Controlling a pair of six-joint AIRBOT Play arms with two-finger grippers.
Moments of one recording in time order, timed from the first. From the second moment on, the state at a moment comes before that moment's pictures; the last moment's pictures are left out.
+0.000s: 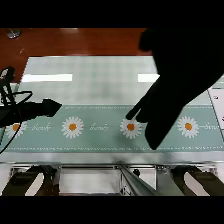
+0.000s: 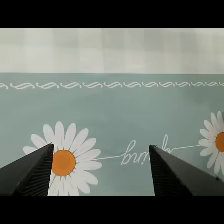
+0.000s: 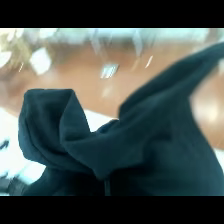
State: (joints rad) left arm 0.02 -0.62 0.70 1.12 -1.06 -1.48; right arm -0.08 -0.93 1.85 -0.71 1.38 1.44
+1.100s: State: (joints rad) left arm 0.02 -0.70 0.69 1.19 -1.16 -1.43; right arm 0.43 -1.26 1.27 -1.03 1.20 1.55
